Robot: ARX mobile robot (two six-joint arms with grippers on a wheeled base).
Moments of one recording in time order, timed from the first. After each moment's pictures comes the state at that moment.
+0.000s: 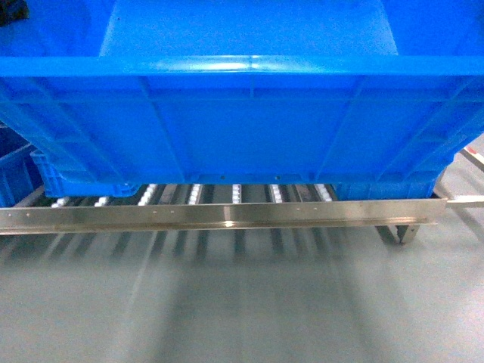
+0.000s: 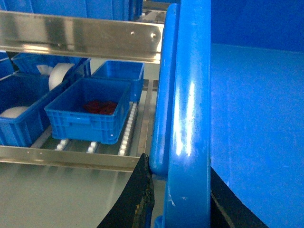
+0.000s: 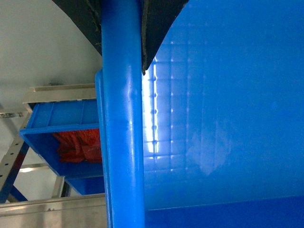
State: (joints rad) left arm -0.16 1.42 0.83 0.47 -0.20 -0.10; right arm 0.16 1.42 0.95 0.21 0.08 0.16
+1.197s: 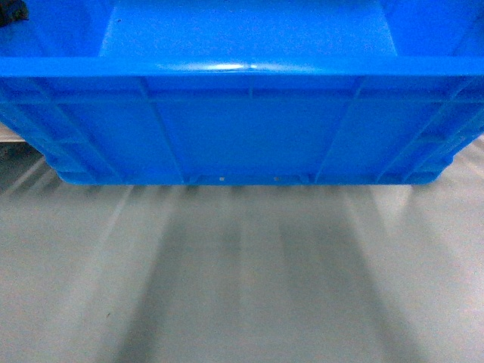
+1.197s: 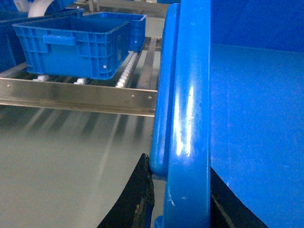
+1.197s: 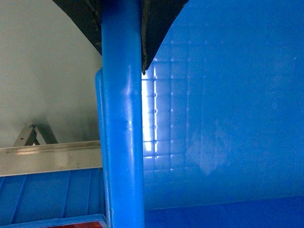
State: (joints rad) left arm -0.16 1.42 0.83 0.47 -0.20 -0.10; right arm 0.16 1.42 0.95 0.20 0.08 0.16
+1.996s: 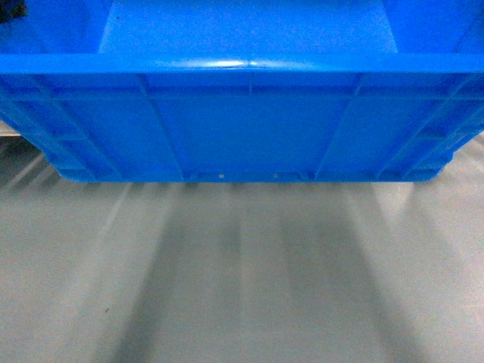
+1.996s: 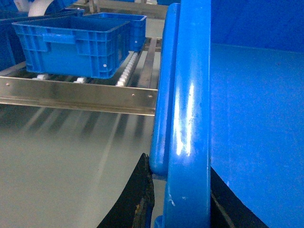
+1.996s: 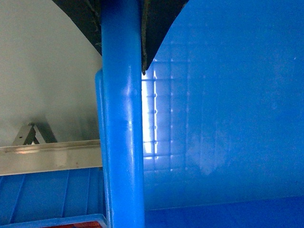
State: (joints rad) left arm -0.16 1.42 0.83 0.47 -0.20 -0.10; right arm 0.16 1.42 0.95 0.21 0.08 0.16
